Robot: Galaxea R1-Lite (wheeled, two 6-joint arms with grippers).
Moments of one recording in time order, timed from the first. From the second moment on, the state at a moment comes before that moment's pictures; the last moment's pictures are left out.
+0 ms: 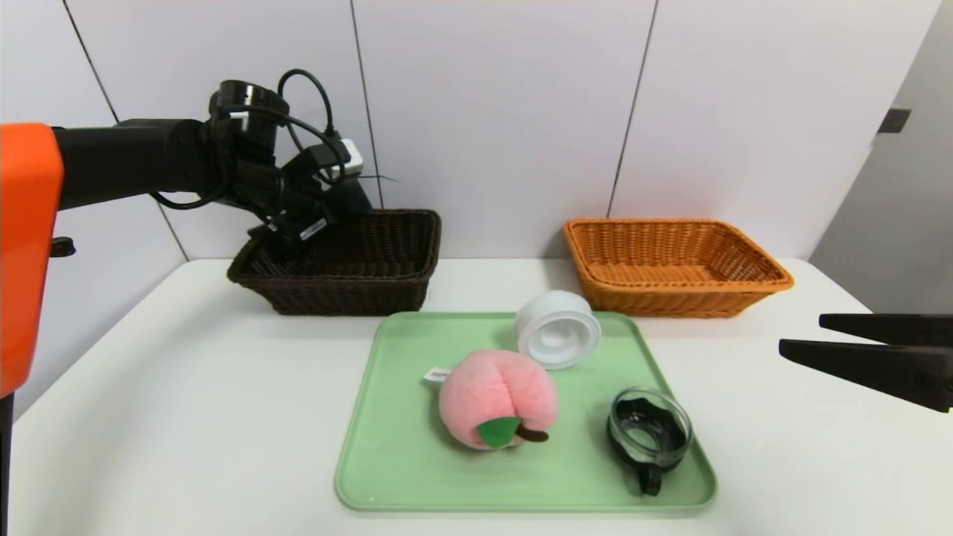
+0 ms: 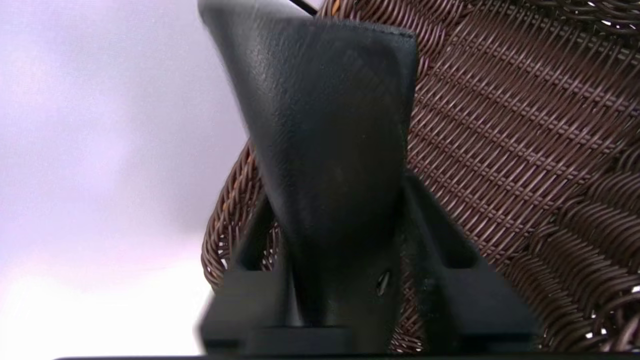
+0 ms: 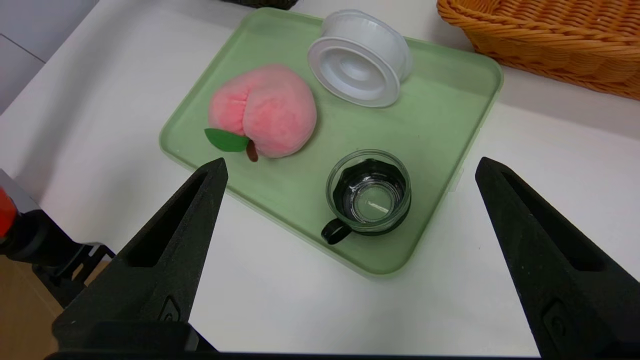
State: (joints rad) left arm -0.14 2.14 -1.98 0.37 -0.15 0.92; right arm 0.23 1.06 -0.85 0.20 0.41 0.08
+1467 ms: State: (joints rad) left arm -0.18 1.74 -1.75 0.55 -0.06 -0.11; right arm 0.22 1.05 -0.81 0.20 0.40 0.09
